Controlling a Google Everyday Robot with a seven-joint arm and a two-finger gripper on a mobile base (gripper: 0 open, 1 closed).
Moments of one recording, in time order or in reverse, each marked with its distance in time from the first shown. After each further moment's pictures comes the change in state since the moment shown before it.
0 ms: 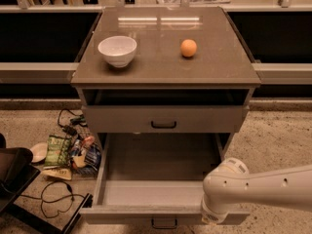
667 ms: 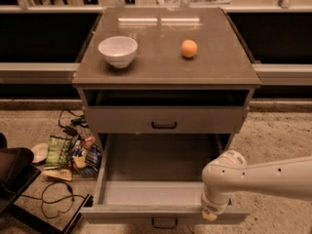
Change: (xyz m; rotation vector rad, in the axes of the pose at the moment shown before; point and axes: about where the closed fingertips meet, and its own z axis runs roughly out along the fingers) arm -0.006 -0.023 0.001 -0.014 0.015 -0.017
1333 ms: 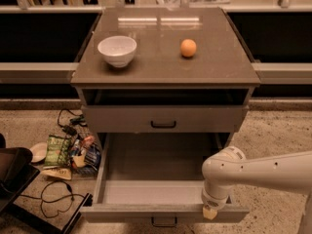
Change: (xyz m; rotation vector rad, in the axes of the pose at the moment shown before) arm -0.003 -0.017 0.004 -0.020 0.000 -0.010
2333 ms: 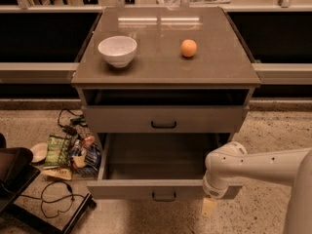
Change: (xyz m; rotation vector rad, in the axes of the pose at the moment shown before) arm -0.008 -0.055 0.013 0.062 -0.053 -0.061
